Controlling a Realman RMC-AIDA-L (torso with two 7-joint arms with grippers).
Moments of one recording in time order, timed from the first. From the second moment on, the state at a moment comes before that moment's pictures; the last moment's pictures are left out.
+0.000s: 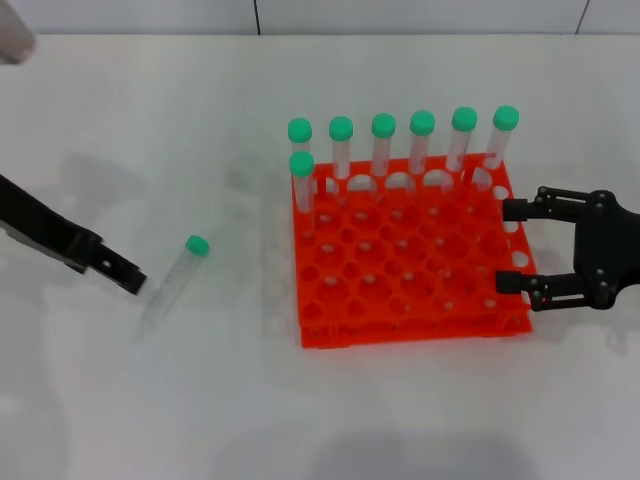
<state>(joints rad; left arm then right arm) -0.73 -1.98 0.90 1.01 2.73 1.77 -2.45 0.48 1.93 -0.98 -0.54 -1.68 -1.65 1.11</state>
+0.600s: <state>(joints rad) -0.75 -2.01 1.08 0.99 2.73 1.77 -2.64 0.49 1.94 -0.98 -0.54 -1.68 -1.63 1.08</state>
